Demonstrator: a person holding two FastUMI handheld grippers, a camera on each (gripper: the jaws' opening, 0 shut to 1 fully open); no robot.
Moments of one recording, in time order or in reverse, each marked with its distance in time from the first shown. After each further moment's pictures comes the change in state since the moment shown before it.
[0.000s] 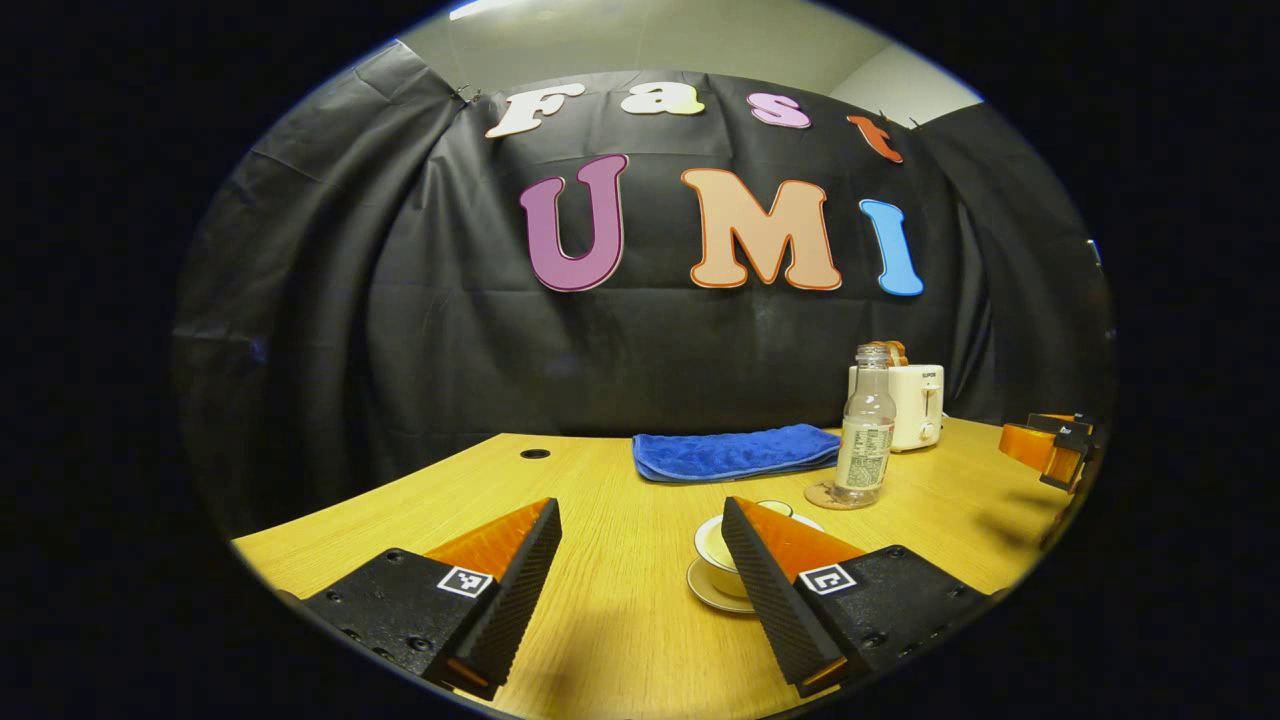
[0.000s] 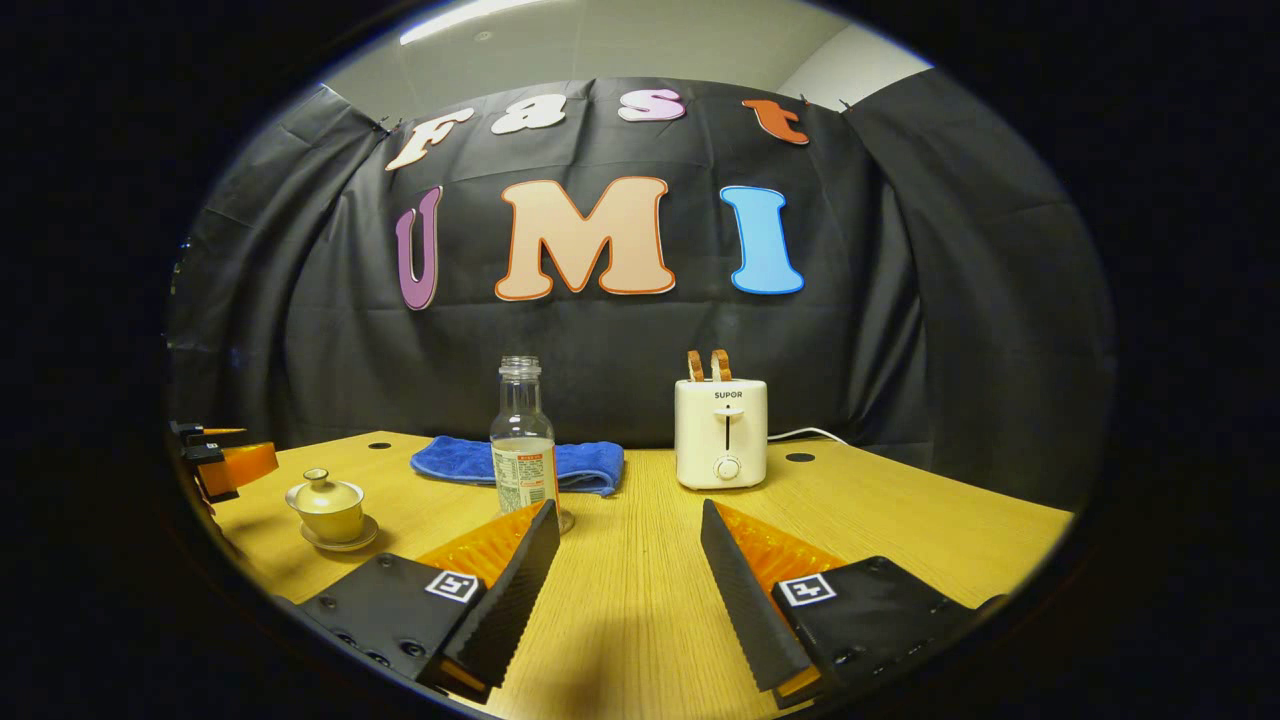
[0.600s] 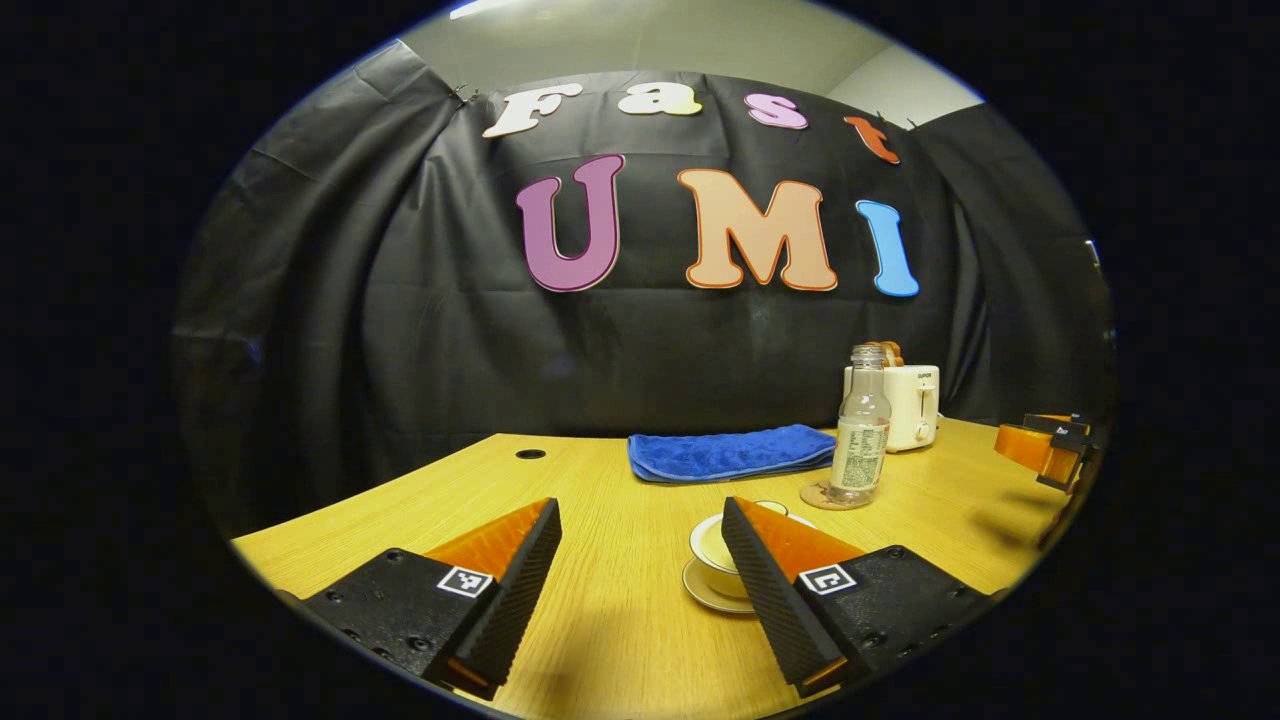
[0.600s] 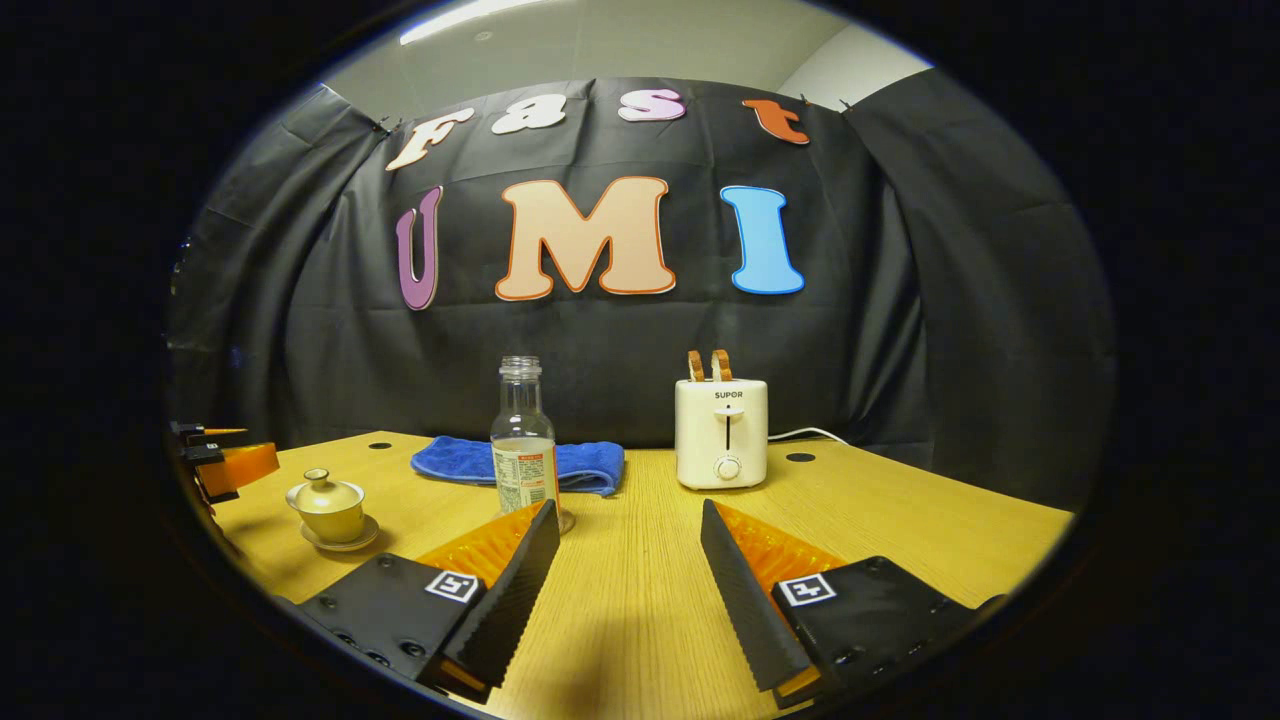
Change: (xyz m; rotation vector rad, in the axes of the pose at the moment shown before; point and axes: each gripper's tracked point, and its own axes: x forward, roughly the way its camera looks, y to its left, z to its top) left arm 0.002 -0.002 0.001 0.001 -0.004 -0.013; right arm 0.001 0.000 0.000 0.001 0.000 0.004
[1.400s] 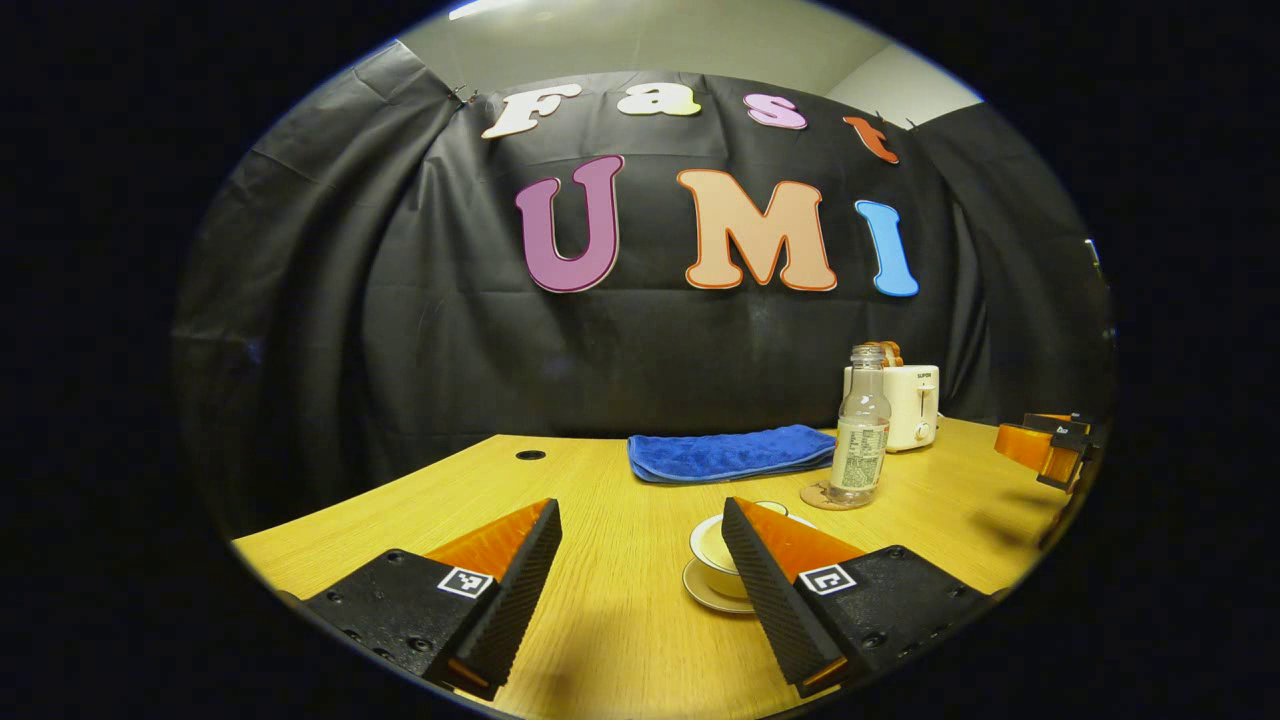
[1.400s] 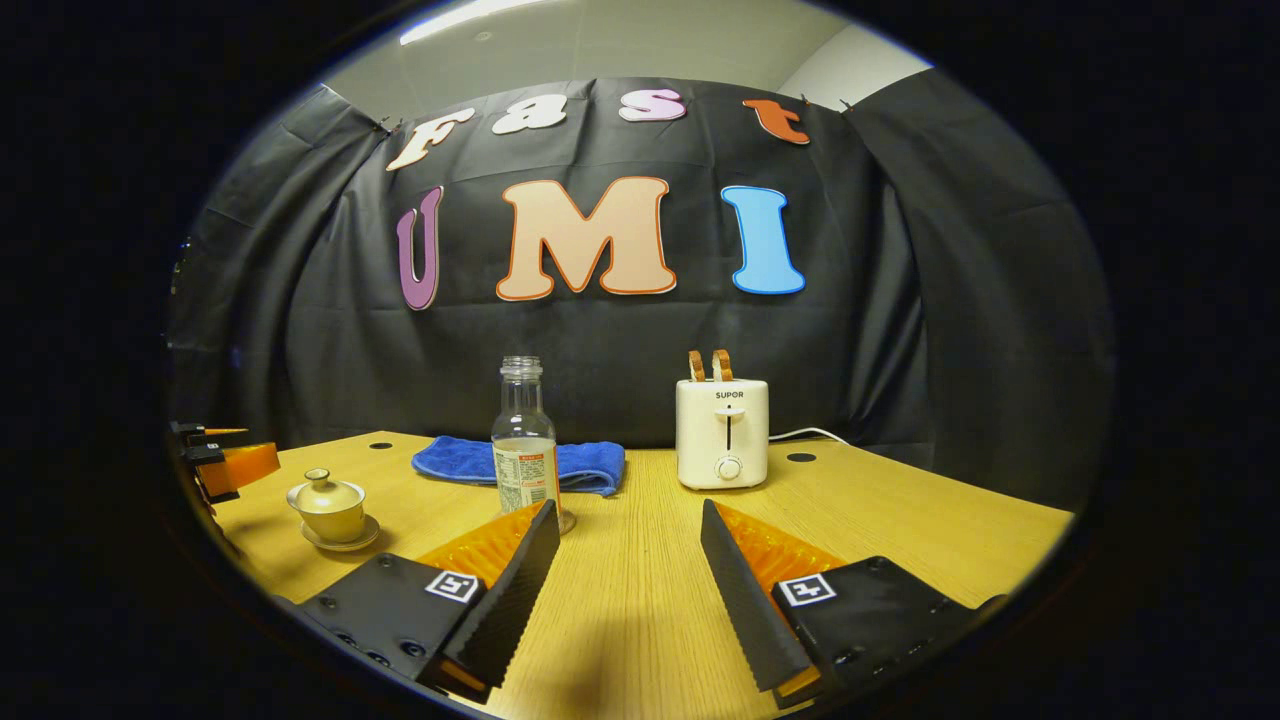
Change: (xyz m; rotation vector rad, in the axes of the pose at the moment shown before) left arm -0.002 0.000 0.001 0.001 -0.001 0.000; right arm 0.000 0.000 0.000 0.000 0.000 0.000
